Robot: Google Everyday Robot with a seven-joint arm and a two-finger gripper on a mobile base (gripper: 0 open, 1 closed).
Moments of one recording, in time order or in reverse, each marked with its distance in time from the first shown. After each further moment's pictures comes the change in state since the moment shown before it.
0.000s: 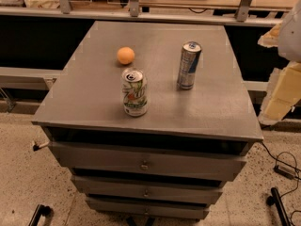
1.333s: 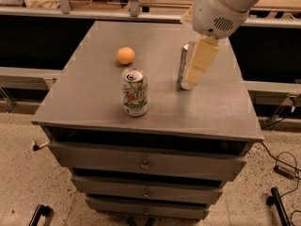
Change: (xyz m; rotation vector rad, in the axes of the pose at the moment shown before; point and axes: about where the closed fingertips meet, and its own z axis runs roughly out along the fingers) arm -0.150 -0.052 0.047 -0.018 -0.231 -0.197
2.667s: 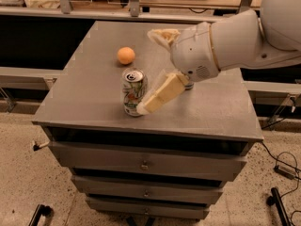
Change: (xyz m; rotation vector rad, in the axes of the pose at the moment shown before) arm -0.089 0.061 0.022 0.030 -0.655 -0.002
